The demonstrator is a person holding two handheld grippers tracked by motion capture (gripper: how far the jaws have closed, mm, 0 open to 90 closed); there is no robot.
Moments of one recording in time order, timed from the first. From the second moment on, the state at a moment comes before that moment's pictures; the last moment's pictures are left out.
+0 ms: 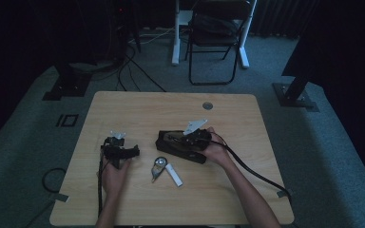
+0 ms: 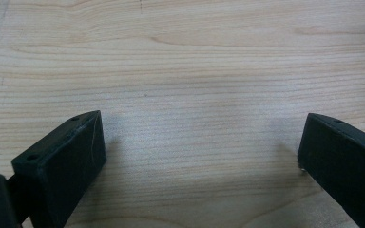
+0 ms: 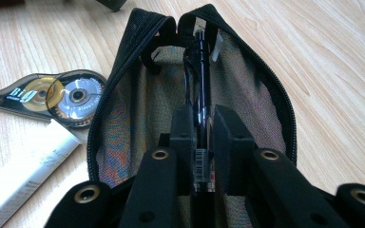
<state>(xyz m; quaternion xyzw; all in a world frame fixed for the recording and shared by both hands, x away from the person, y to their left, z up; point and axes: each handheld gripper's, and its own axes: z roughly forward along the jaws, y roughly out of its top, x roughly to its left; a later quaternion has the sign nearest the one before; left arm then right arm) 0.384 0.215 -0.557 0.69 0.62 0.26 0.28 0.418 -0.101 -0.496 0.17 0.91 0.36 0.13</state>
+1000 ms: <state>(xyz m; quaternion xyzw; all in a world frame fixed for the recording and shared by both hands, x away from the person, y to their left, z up) 0.384 0.215 -0.557 0.69 0.62 0.26 0.28 0.416 -0.101 -0.493 0.17 0.90 0.37 0.14</state>
